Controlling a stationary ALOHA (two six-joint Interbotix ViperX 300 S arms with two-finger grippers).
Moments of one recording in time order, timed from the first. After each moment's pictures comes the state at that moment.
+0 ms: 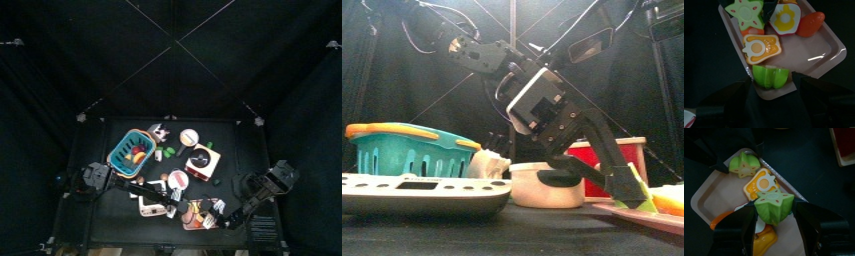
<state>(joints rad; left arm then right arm) -0.21 0.48 0.22 0.33 0.00 -0.09 0.79 -0.01 0.70 -0.77 0.95 1.96</state>
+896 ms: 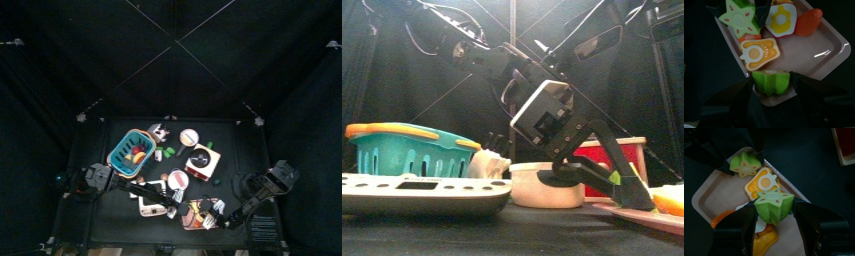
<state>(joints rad) -0.21 0.51 0.19 0.44 0.00 -0.09 0.78 -0.01 0.70 -0.77 0.94 1.96</state>
